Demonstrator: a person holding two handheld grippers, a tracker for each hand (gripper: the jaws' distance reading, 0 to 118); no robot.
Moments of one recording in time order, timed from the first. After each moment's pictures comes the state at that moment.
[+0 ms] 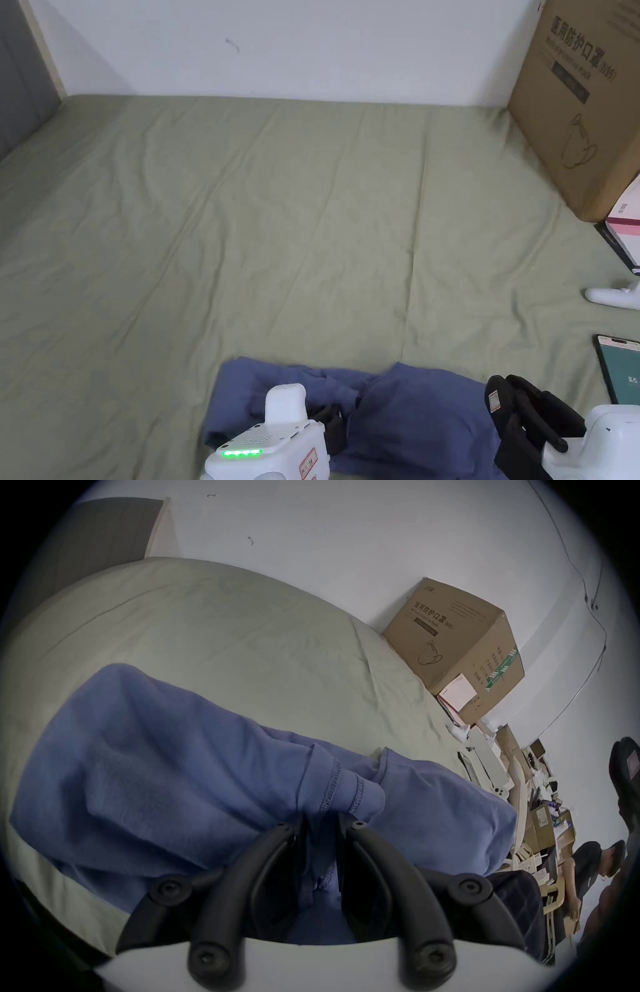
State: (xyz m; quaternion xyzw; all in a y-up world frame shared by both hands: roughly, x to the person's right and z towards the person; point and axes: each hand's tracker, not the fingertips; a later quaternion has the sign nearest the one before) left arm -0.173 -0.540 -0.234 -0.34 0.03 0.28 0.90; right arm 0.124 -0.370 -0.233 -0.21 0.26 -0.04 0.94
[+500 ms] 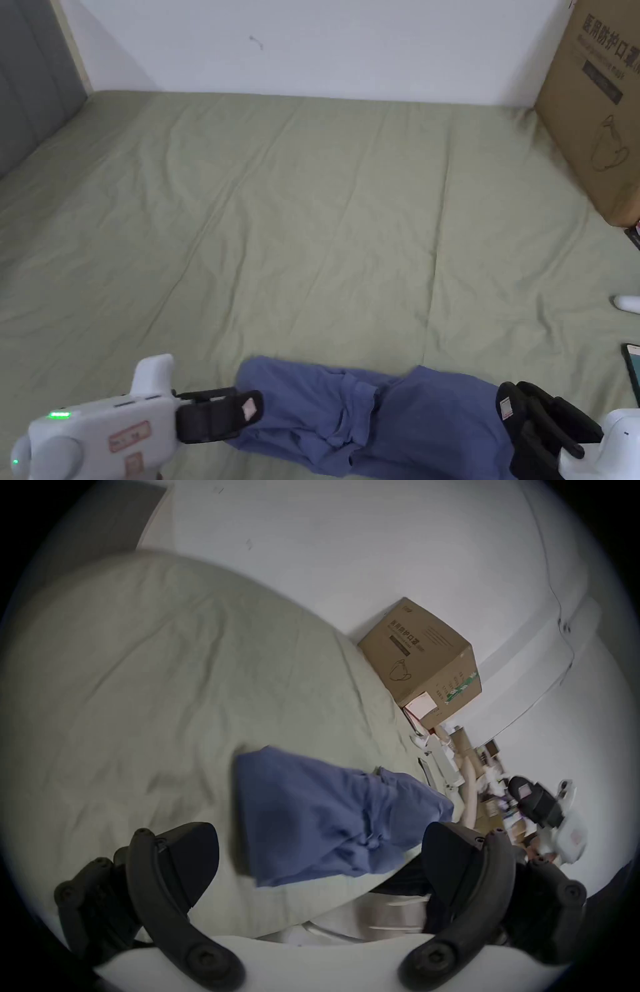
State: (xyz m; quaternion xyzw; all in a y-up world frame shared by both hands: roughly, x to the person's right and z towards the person) left arm -0.366 -0.494 -0.168 -0.35 -0.08 0.34 0.87; right arm 0.113 -0.371 -0.239 -0.23 0.29 -0.04 0.93
